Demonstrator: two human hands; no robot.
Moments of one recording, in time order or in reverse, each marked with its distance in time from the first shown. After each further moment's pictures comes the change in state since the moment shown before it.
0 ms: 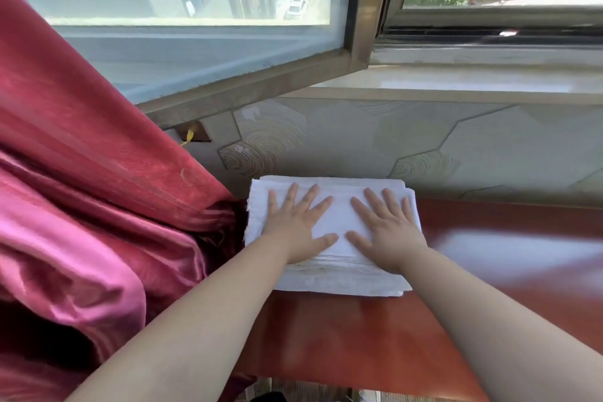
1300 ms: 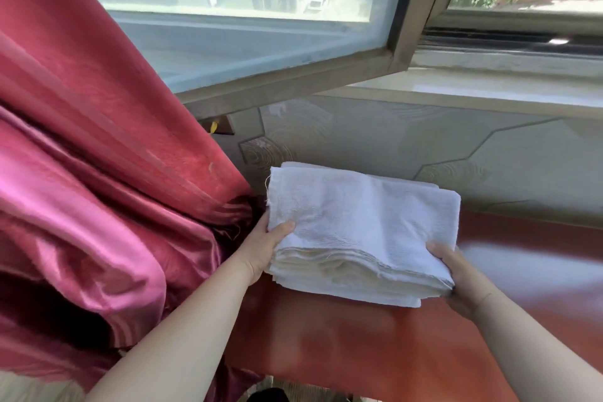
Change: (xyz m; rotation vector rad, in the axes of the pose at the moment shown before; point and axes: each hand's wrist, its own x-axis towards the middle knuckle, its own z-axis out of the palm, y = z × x) left_hand -0.065 -0.067 0.023 -1.746 0.061 -0.354; right_hand -0.050 0.049 0.018 1.788 -0.201 0.407
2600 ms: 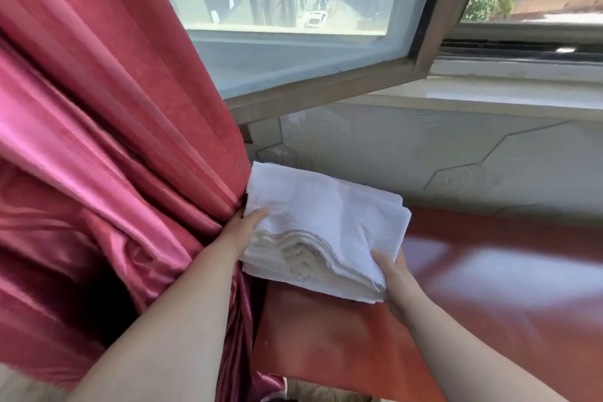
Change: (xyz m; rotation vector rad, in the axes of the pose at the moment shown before) left_hand 0.010 0.032 -0.090 0.212 0.256 0.049; right_hand 0.018 0.065 0.133 -0.064 0.040 -0.137
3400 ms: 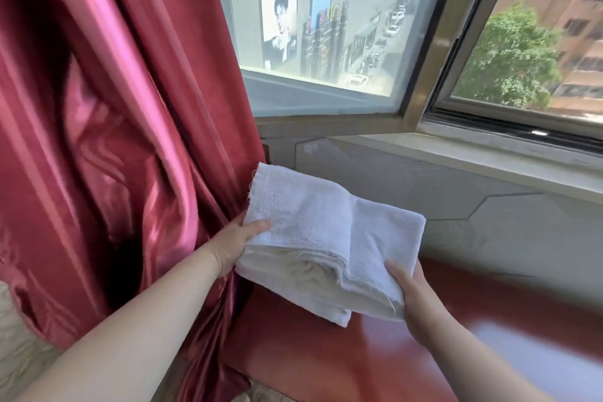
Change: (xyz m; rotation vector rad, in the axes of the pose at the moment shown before) left_hand -0.126 0.031 0.020 -0.235 -0.138 0.190; right_hand -0.073 -0.102 -0.053 -0.192 -0.212 -0.170
